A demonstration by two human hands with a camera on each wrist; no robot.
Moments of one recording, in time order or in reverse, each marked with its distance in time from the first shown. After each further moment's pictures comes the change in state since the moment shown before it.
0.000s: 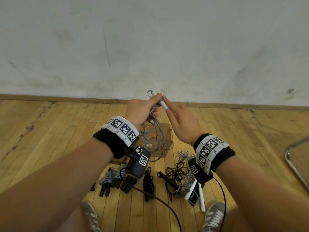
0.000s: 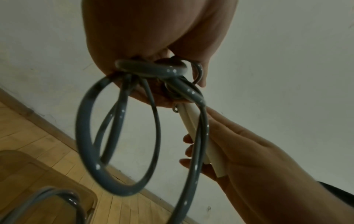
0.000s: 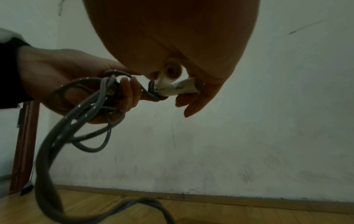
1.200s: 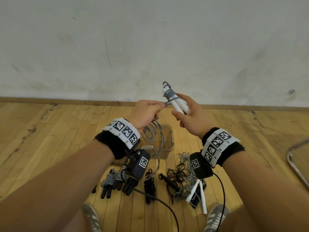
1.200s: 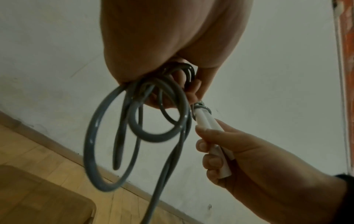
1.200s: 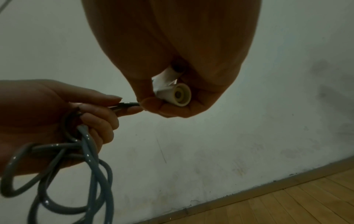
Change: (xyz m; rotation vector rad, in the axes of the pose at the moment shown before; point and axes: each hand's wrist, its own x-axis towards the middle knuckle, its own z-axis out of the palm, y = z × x) left_hand 0.000 0.001 0.002 0.243 -0.188 0.124; right_hand 0.011 0.003 -0.028 0.444 0.002 0.215
